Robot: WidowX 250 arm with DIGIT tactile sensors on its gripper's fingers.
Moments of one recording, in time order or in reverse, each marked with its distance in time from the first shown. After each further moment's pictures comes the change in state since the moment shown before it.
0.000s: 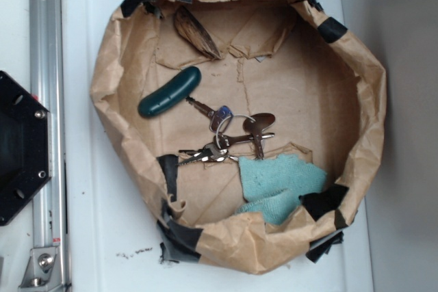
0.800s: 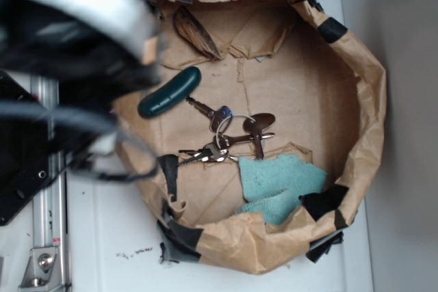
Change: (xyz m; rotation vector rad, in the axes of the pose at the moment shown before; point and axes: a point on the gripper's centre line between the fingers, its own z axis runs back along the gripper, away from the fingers) arm 0.068 0.052 -0.085 0.084 0.104 -0.316
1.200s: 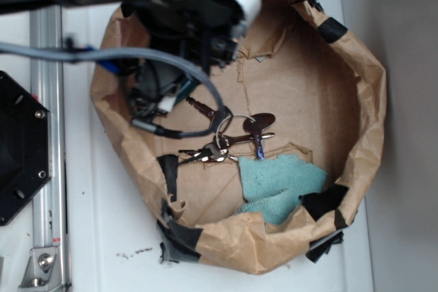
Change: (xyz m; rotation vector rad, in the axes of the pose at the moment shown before) arm 0.028 0.023 -0.056 -0.027 0.041 -0.190
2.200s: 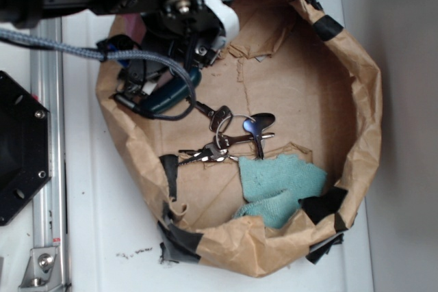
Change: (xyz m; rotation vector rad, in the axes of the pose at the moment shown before) arm -0.022 0.012 -0.039 0.033 0.057 -0.195
